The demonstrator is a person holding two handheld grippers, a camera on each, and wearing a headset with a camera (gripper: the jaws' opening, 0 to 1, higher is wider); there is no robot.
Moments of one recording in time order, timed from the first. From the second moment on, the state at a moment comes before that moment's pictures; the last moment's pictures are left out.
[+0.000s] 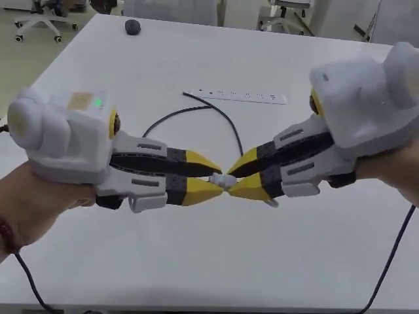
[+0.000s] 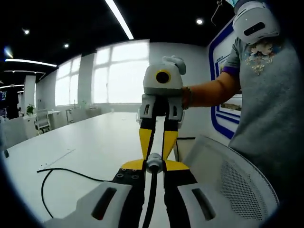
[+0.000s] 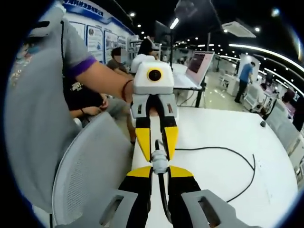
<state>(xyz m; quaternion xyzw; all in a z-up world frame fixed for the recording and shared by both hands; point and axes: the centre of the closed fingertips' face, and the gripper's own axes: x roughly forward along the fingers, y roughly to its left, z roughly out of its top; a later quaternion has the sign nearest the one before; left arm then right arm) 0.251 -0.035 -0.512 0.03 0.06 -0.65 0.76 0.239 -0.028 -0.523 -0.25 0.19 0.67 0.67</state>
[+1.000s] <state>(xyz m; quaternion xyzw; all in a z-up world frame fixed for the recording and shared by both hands) 0.253 -0.032 -0.514 0.03 0.06 -0.64 0.77 0.247 -0.040 -0.518 -0.18 0.22 0.64 0.71</state>
